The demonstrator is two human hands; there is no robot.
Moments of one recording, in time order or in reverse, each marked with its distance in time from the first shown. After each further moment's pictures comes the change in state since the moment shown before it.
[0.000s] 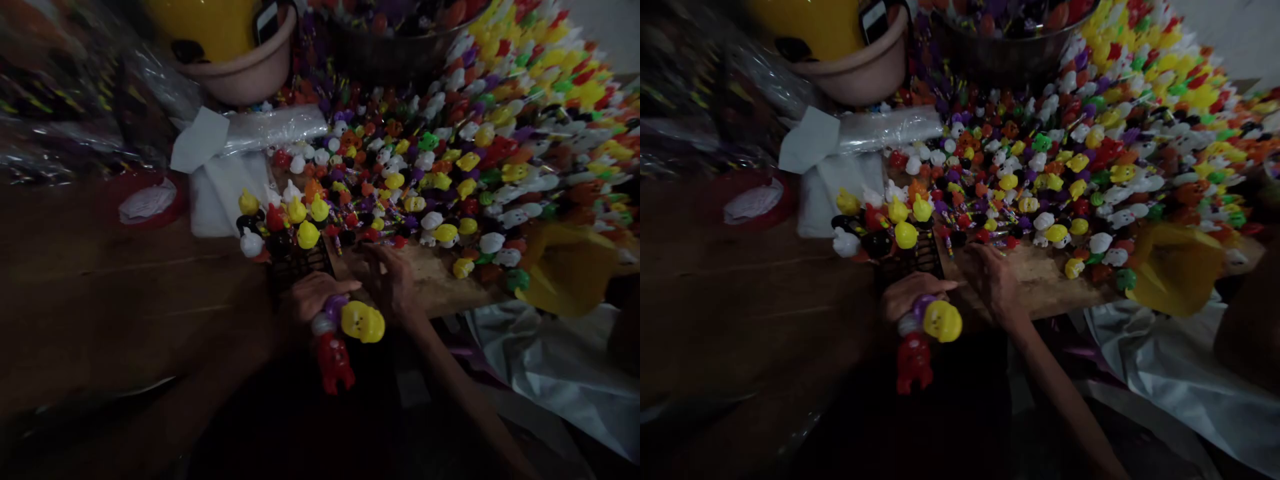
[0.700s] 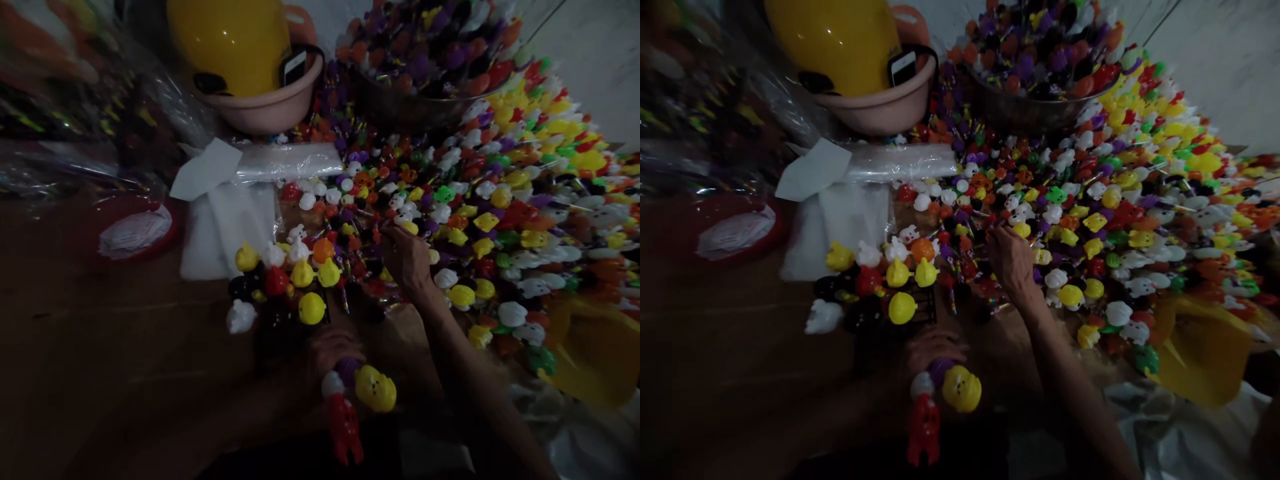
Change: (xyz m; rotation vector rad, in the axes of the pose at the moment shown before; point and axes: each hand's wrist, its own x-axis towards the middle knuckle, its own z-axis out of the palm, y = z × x) left_hand -0.007 -0.040 0.039 -0.245 -0.133 -0.205; right_hand 0.144 0.046 -0.005 -0.423 -0.042 -0.034
